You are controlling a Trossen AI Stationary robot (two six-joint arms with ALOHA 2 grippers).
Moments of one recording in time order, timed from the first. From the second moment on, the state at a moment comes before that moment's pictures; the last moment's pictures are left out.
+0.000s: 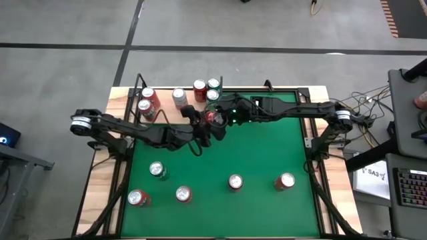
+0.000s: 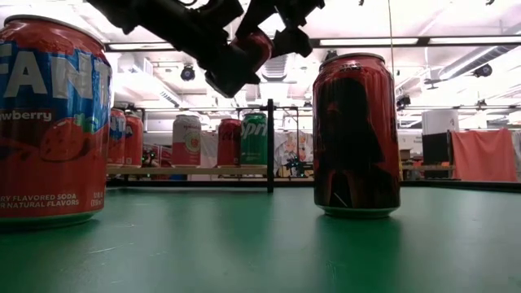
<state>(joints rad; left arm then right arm) -0.06 1.50 0.86 0.35 -0.78 0.46 -0.11 1.69 1.60 -0.54 0.09 0.36</state>
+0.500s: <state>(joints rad) -0.06 1.16 0.75 0.29 -0.26 0.36 -0.10 1.52 1.61 -0.52 0.02 0.12</state>
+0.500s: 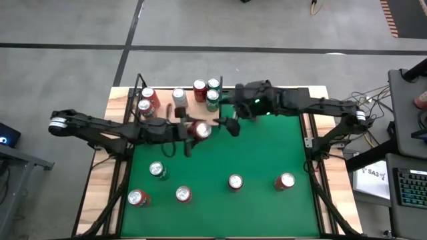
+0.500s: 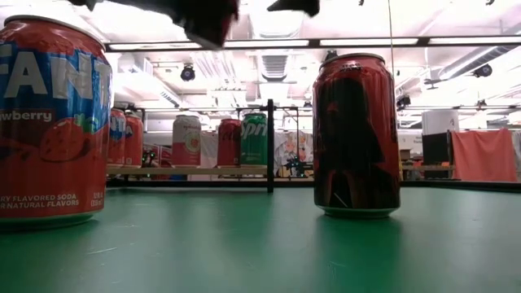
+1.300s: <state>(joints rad) -0.06 1.00 0.52 0.79 0.42 0.06 0.05 1.48 1.17 0.38 -0.14 -0.18</state>
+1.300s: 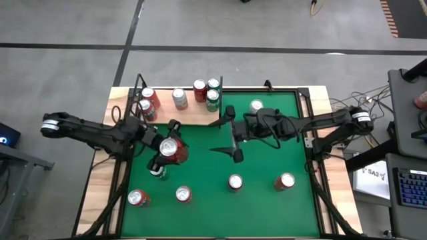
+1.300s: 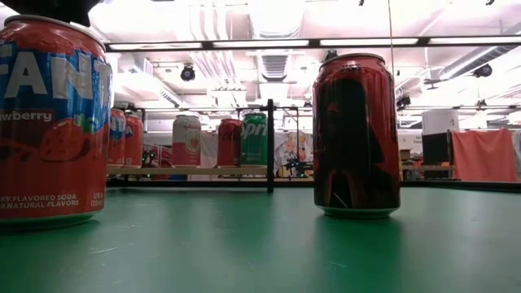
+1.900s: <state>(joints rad) -0.04 1.11 0.52 0.79 0.27 0.10 0.09 1.55 1.23 0.42 -0.16 -0.22</state>
